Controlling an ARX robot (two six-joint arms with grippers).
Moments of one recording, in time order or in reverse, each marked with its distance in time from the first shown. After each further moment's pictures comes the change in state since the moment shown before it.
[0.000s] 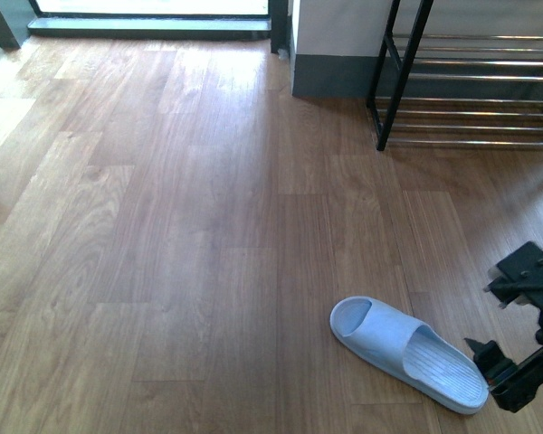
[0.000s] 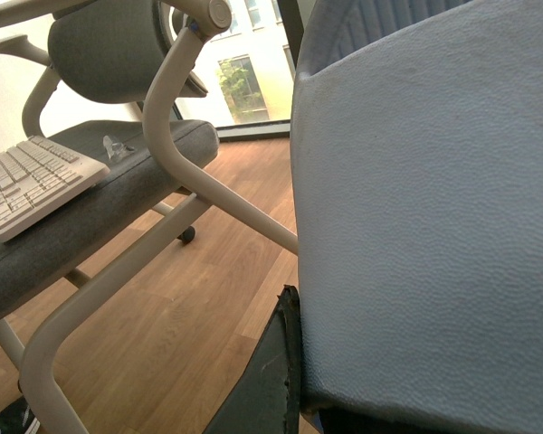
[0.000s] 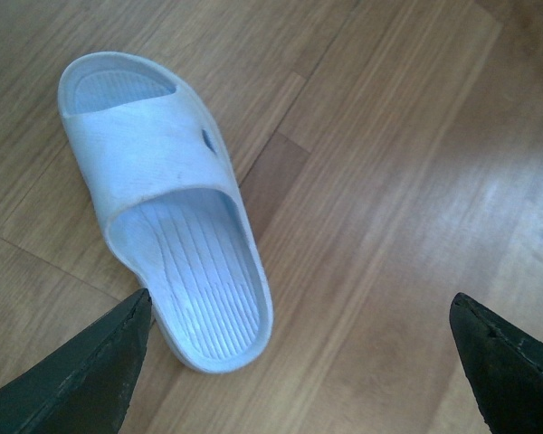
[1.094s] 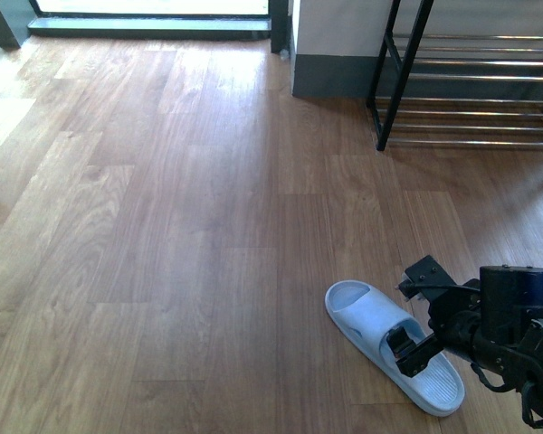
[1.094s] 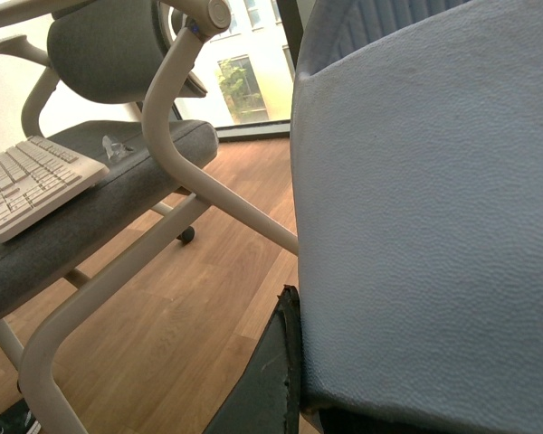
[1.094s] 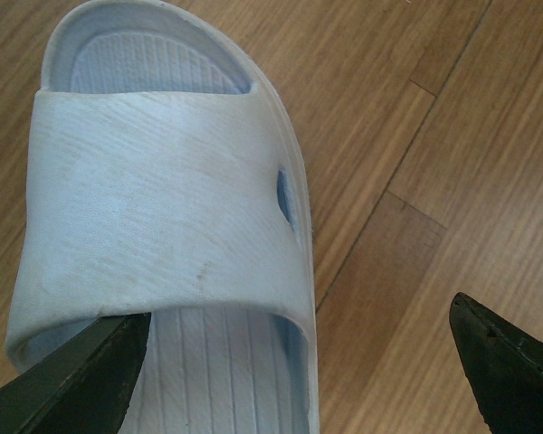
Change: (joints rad) left arm 0.000 0.000 0.000 0.000 0.000 0.000; right arm 0.121 0.476 0.528 -0.062 -0.005 0.159
